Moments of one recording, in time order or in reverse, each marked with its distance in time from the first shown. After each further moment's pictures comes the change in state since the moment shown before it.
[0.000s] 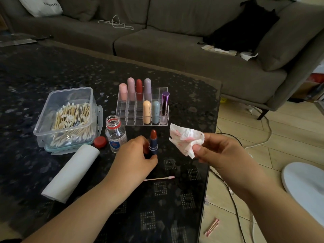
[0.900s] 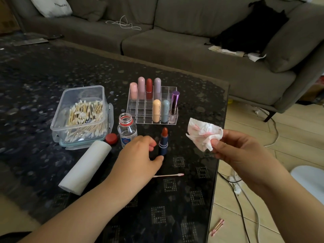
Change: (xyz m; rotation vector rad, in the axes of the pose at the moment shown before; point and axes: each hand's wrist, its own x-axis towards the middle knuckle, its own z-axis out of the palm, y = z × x) left_hand -0.014 -0.006 -0.012 0.073 0.059 0.076; right_hand 0.001 -0.002 -0.008 0.093 0.065 -0.004
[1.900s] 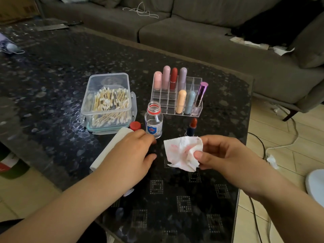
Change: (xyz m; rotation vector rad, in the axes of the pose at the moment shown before) left_hand -0.023 -0.054 -0.037 0.221 -0.047 0.183; right_hand -0.014 -0.013 0.066 -0.285 -0.412 0.025
